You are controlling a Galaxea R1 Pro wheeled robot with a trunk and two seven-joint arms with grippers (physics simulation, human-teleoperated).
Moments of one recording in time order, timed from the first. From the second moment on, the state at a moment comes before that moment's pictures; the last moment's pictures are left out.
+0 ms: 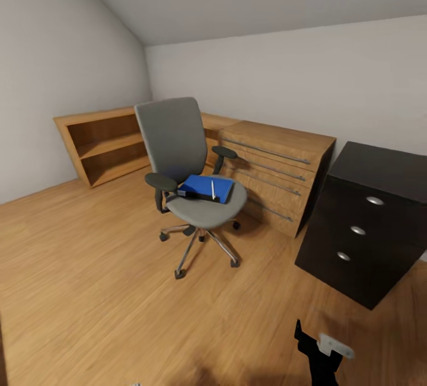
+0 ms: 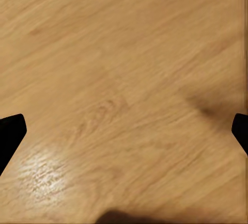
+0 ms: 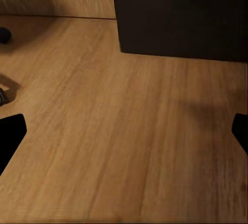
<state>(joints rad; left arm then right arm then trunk) 0.03 -0.09 0.05 -0.84 0.11 0.00 0.26 -0.52 -0.03 -0.03 0.02 -0.41 -0.81 -0.05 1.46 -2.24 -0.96</state>
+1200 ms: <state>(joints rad) 0.02 -0.09 0.05 -0.83 0.11 0.00 0.25 -0.50 -0.02 -0.03 0.02 -0.41 -0.81 -0.05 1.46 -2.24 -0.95</state>
